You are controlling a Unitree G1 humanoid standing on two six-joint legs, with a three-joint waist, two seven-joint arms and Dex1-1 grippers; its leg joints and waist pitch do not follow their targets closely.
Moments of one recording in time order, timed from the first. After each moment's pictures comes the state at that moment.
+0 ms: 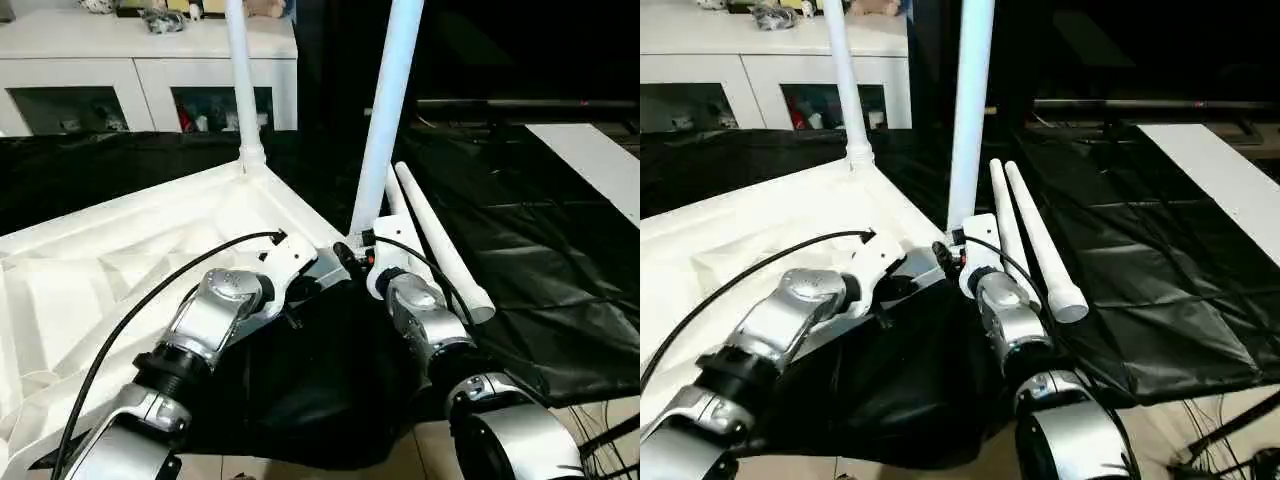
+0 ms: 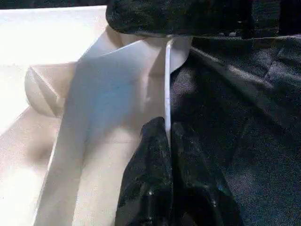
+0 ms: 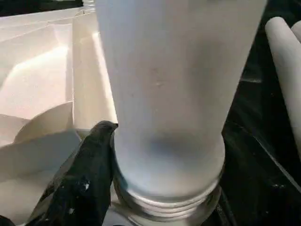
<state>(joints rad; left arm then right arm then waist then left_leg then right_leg) -0.59 0.22 -0.29 0.51 0.06 0.43 -0.69 -0.71 0.05 -0.03 1.04 0.06 -0.08 0.20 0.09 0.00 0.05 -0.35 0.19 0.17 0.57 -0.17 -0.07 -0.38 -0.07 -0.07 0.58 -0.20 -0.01</state>
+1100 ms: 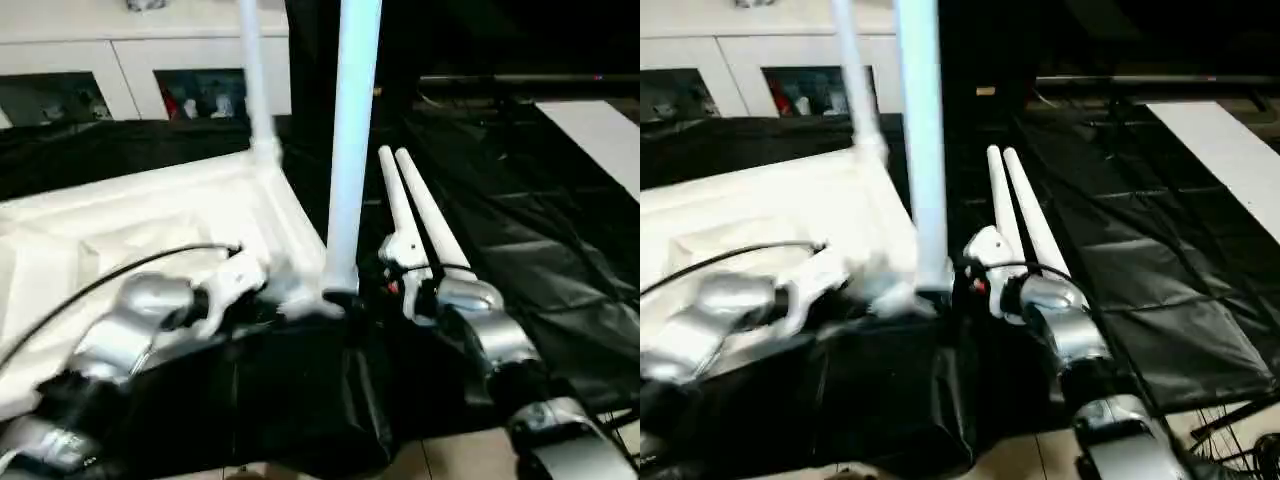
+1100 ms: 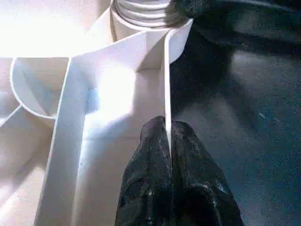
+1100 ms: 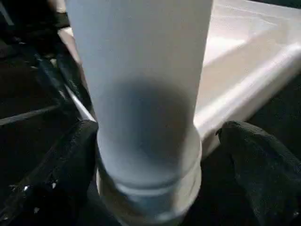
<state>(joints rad) -0.40 0.59 -0.30 0.23 -0.06 0.30 -1.16 -0.54 -0.21 0.16 0.67 0.11 -0.05 1.06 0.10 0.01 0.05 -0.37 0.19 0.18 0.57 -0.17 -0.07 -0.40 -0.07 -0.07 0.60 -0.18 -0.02</state>
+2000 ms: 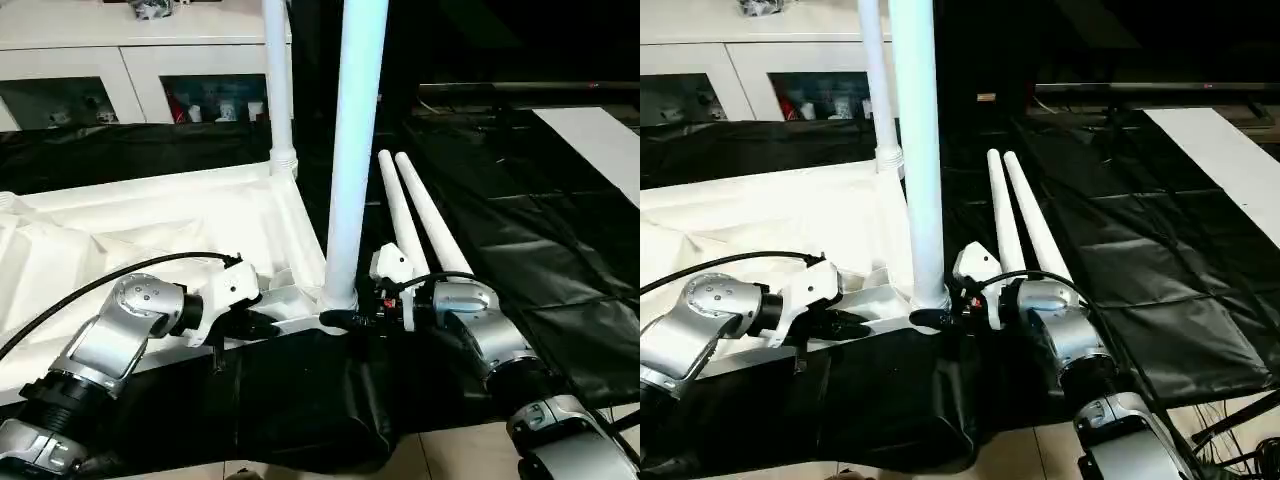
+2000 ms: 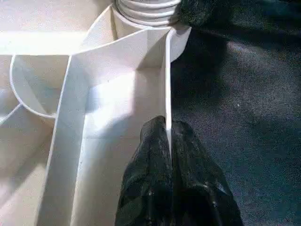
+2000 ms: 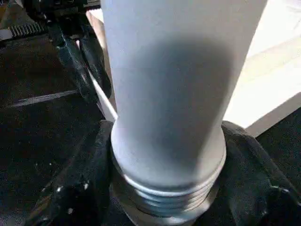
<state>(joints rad) -0.40 0.60 -0.30 0.23 -0.05 0.30 -1.18 -0.56 -0.21 0.20 0.74 0.09 -0.10 1.11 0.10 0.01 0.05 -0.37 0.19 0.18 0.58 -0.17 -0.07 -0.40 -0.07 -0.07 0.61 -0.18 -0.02</state>
